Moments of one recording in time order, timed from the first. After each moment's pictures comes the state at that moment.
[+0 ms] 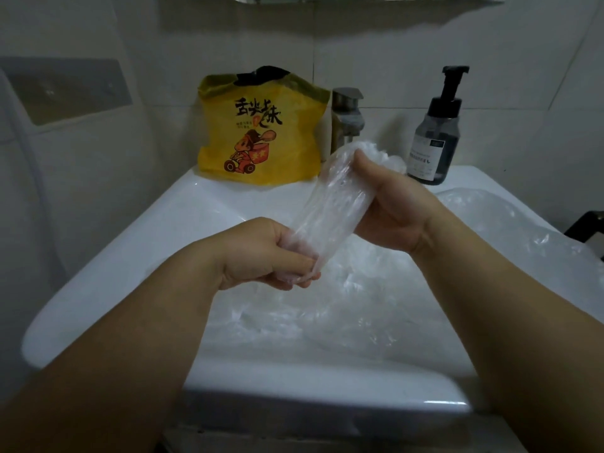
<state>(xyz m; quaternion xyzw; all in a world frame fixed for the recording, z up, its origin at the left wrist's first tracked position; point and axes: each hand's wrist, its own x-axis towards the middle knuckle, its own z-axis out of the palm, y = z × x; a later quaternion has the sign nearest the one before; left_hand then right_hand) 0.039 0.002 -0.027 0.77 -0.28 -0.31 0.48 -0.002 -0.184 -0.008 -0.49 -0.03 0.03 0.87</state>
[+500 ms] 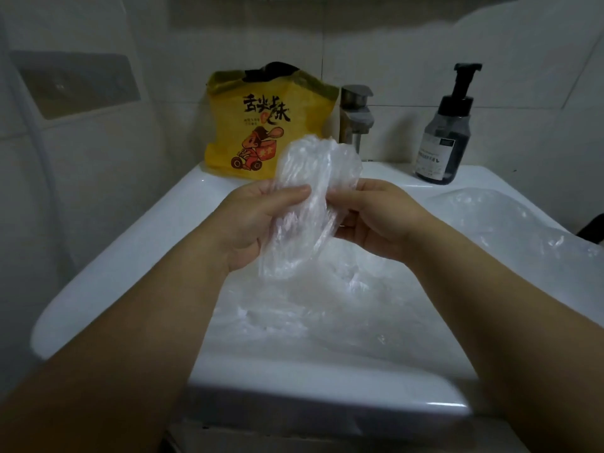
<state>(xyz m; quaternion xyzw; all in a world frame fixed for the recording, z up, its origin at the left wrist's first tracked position) 0.050 -0.003 -0.018 0.61 -0.19 -0.21 0.74 0.001 -0.162 -0.017 -0.65 0.02 -0.03 0.76</state>
